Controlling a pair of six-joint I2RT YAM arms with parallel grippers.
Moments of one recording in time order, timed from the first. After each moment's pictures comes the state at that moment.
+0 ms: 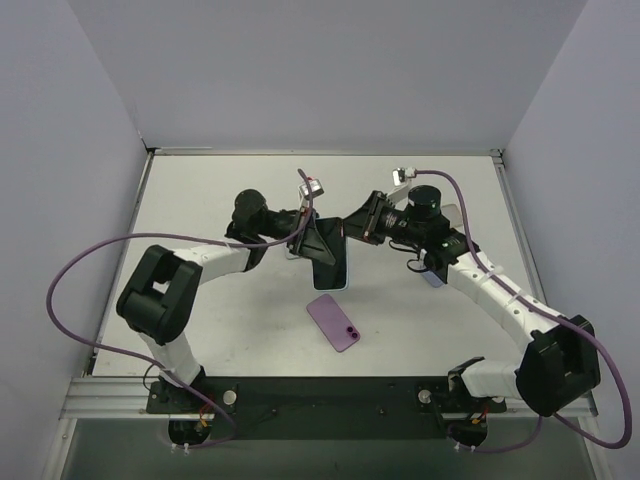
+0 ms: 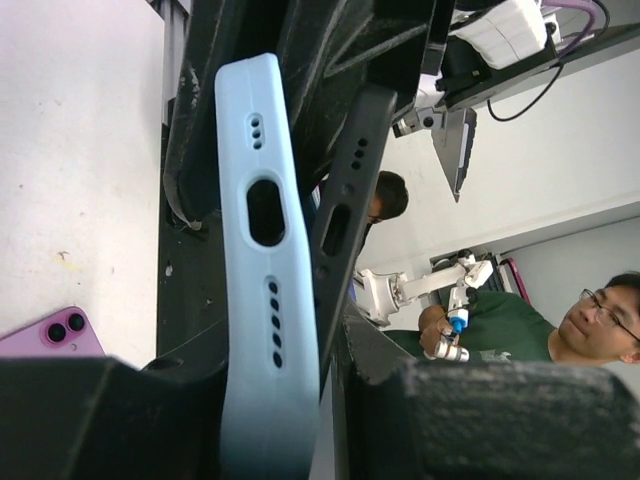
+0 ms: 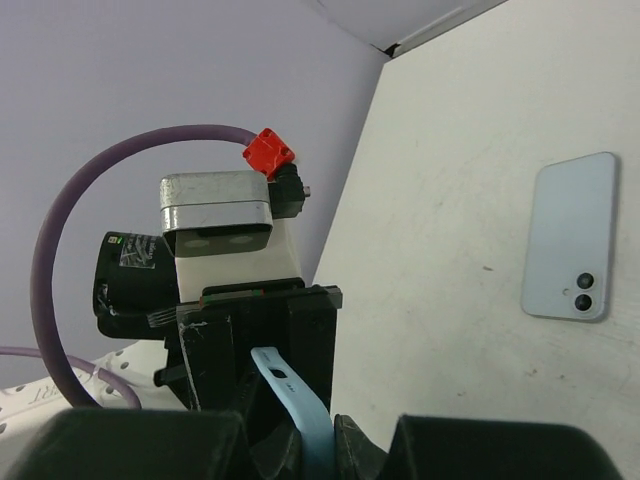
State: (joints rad) left arm -0.50 1.72 0.96 1.02 1.38 -1.38; right arm 0.49 1.28 0.92 0.07 -0.55 0.91
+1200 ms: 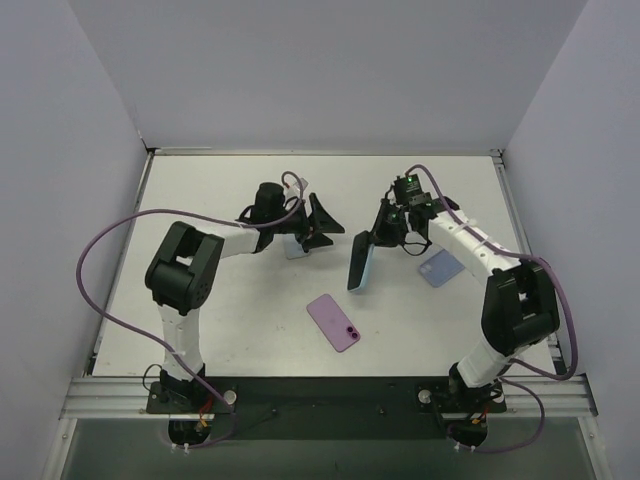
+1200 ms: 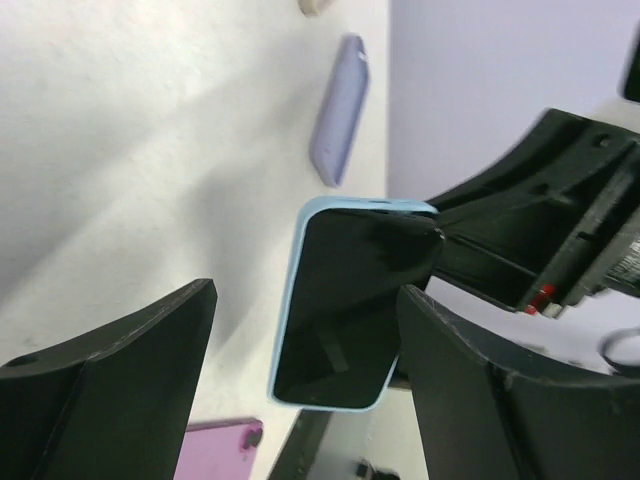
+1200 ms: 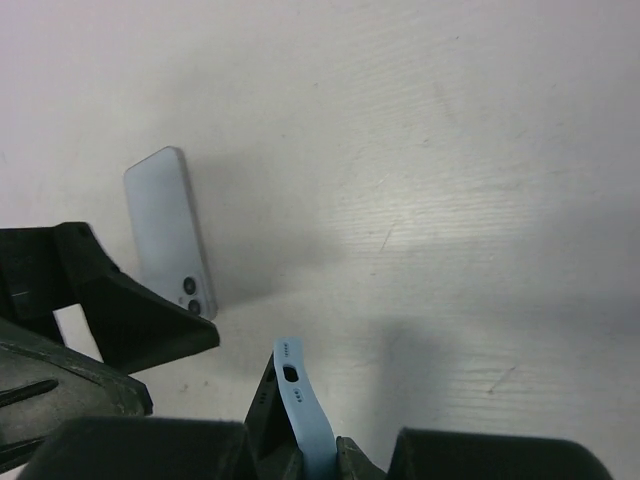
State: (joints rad) left arm -0.44 2.02 1.14 0.47 0.84 -1.09; right arm 0.37 1.61 1.15 -0.50 -0.21 0.65
